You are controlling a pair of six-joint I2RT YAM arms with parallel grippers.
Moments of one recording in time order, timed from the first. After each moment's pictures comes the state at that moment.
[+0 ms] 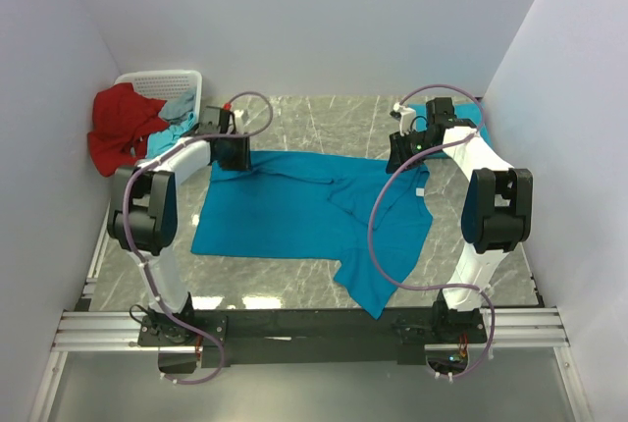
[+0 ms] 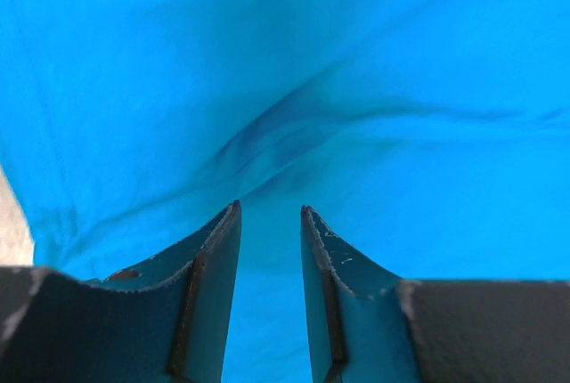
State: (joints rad) left arm -0.17 1.86 1.27 -0.38 0.19 -0.15; right arm 0.01 1.85 1.41 -0.70 -0.60 -0.37
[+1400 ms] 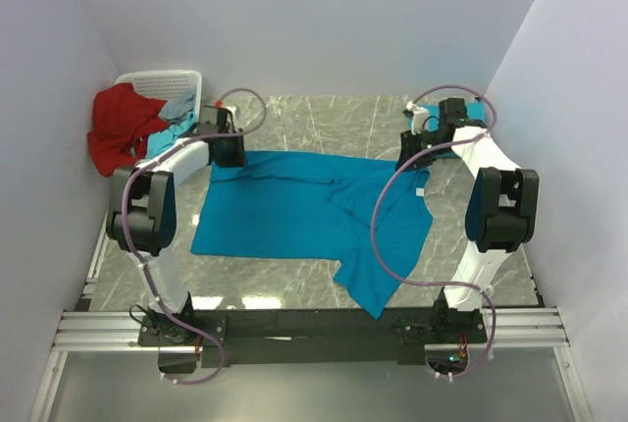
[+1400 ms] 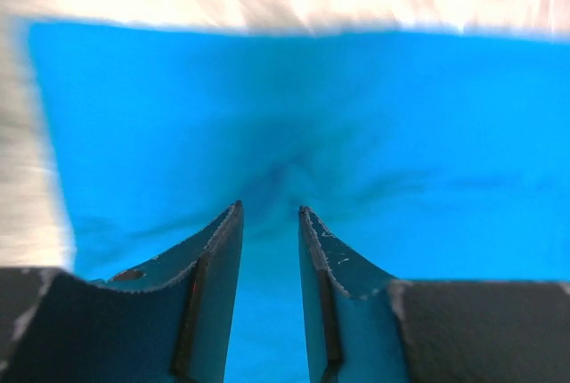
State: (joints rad) left arm -0.19 1.88 1.29 -0.34 0.12 -0.23; right arm -0.04 1.85 1.42 -0.71 -0.60 -0.37
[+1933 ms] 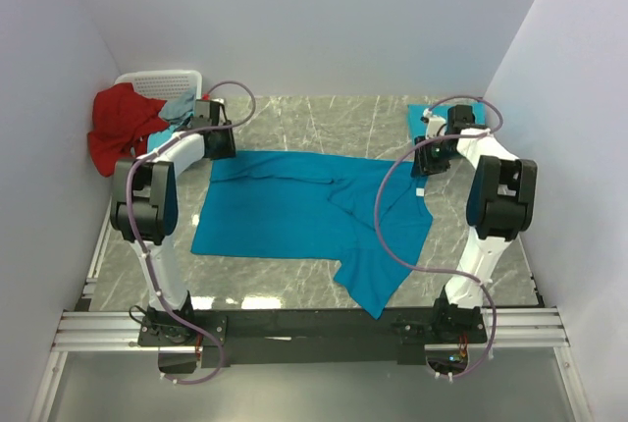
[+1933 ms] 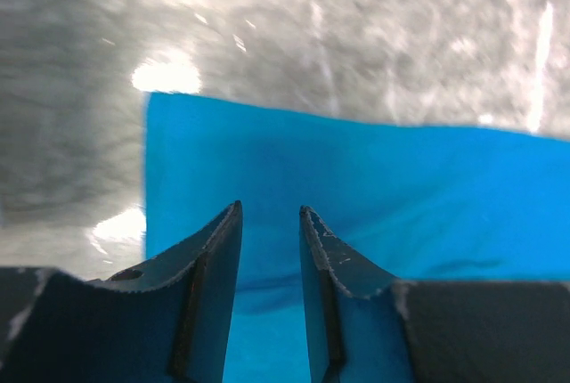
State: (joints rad) left arm -0.12 1.95 1.39 -0.30 0.02 -0.26; right arm -0.13 1.96 1.42 -0.64 -0.41 -0.25
